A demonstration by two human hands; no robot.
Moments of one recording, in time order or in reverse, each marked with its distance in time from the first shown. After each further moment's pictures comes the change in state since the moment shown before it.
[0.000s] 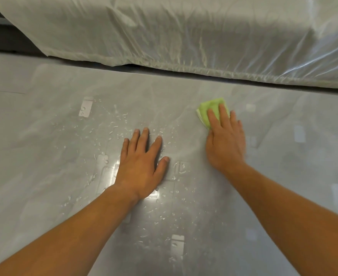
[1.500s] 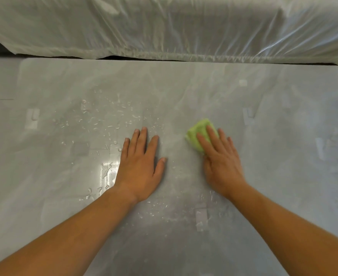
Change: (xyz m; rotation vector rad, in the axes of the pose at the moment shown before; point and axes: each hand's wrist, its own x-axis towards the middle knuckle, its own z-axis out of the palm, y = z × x) left_hand -0.043 -0.051 -0.001 -0.060 -0.042 0.182; right_hand -0.127 -0.036 0.020 -0.026 -0.076 -0.026
